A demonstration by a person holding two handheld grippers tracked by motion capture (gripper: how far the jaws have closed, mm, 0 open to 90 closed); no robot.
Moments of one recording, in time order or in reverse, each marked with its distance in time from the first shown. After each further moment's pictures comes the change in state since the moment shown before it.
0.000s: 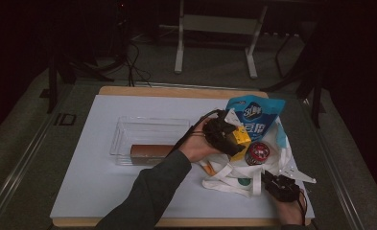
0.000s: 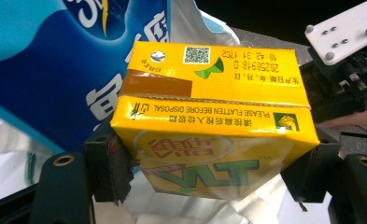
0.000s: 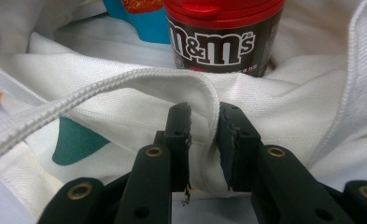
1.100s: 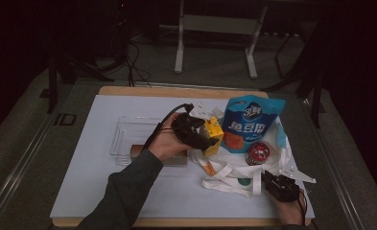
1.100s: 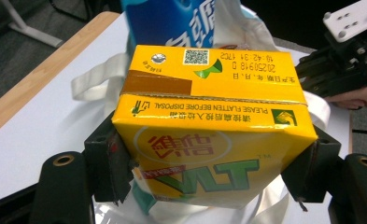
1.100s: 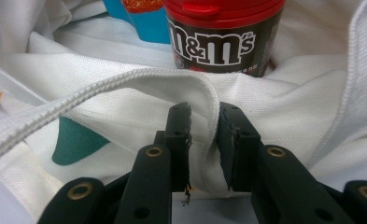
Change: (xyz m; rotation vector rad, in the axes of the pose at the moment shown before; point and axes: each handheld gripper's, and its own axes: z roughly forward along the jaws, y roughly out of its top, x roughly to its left) left arm 0.023 -0.039 -0.066 -0.024 0.082 -0.058; right arm 0.000 0.000 0.000 0.001 0.000 0.000
